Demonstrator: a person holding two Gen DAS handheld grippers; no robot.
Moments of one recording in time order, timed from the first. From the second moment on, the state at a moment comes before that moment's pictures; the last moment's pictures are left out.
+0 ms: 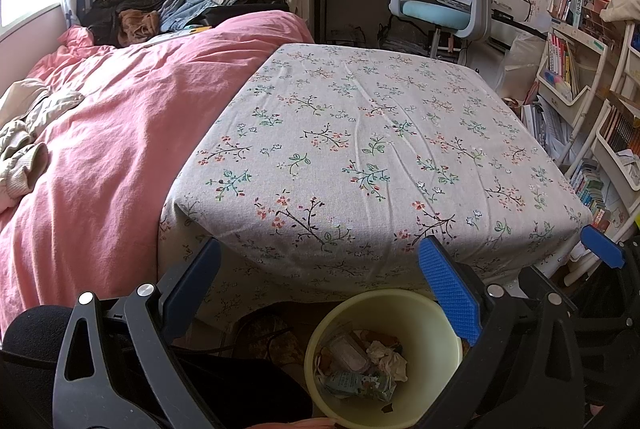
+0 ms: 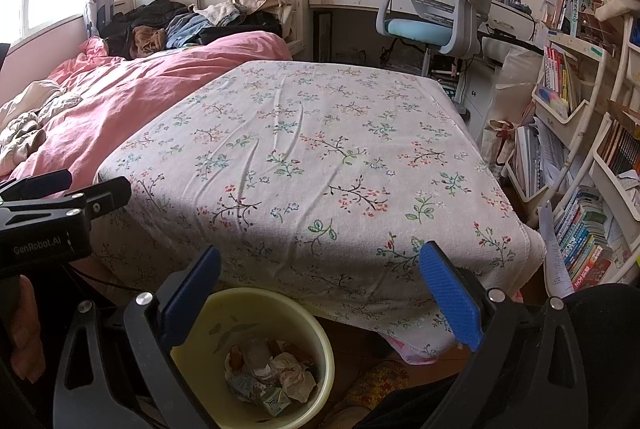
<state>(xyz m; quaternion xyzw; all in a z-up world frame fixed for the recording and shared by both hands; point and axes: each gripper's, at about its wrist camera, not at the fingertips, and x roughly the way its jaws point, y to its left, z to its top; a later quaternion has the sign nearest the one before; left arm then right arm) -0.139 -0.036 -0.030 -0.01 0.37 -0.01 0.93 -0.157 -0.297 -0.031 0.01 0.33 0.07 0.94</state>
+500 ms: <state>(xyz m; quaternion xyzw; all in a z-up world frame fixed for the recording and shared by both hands) -0.139 -0.036 -0.031 -0.01 0.37 -0.01 0.93 -0.156 -0.296 -0.030 0.00 0.34 0.07 0.94</state>
